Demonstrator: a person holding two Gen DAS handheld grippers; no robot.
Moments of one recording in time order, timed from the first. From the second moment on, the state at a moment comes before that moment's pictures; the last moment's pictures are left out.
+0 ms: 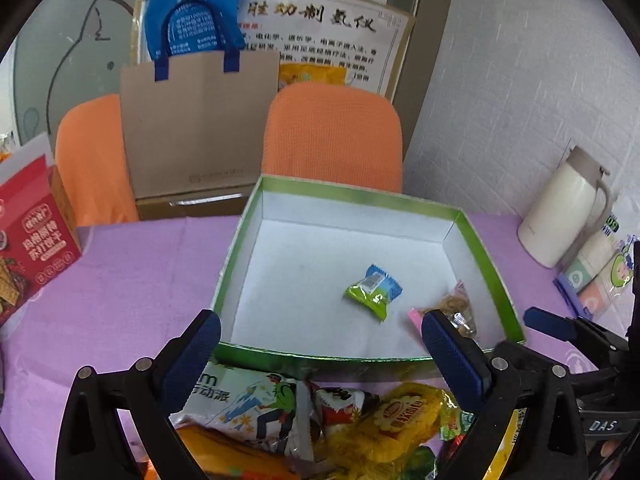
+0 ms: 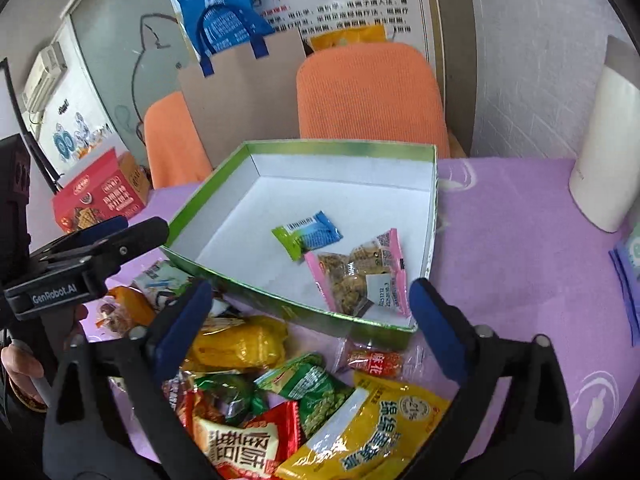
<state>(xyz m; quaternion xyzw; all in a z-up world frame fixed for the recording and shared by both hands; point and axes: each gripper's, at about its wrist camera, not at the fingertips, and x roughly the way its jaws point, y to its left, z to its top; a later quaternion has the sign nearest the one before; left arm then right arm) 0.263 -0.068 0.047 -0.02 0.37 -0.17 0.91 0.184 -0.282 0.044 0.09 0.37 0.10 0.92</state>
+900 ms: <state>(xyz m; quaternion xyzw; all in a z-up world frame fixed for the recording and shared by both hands) 0.043 0.035 0.013 -0.03 0.38 -0.16 0.91 0.032 -0.228 -0.023 0.14 0.41 0.10 0.90</state>
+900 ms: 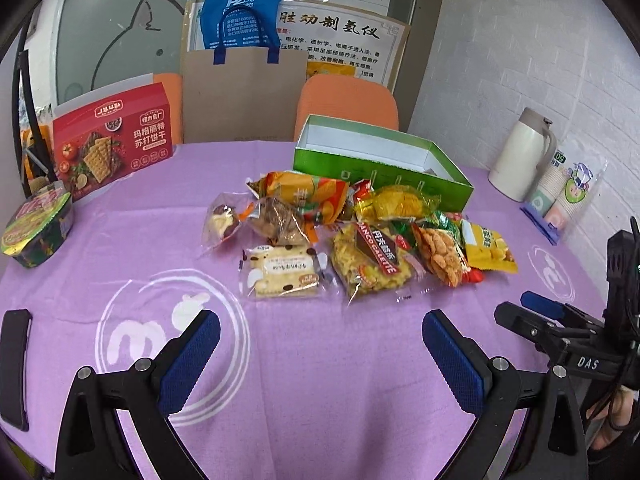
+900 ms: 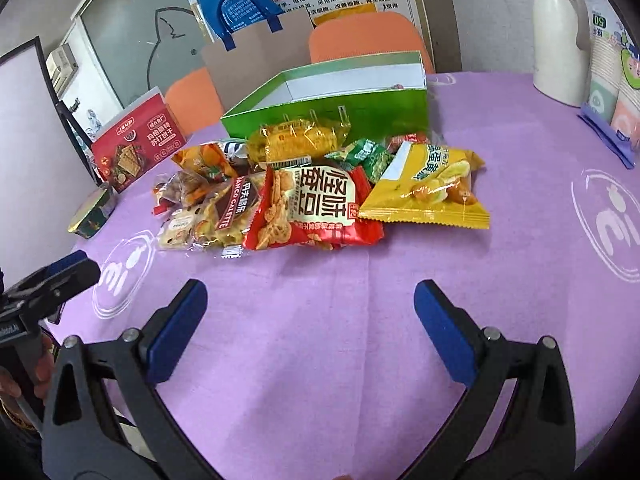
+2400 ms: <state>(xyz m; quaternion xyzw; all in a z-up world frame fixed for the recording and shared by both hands) 0.108 0.050 -0.032 -0.06 0.44 -0.15 0.88 0.025 -0.240 -0.042 0.19 0.44 0.10 0.87</state>
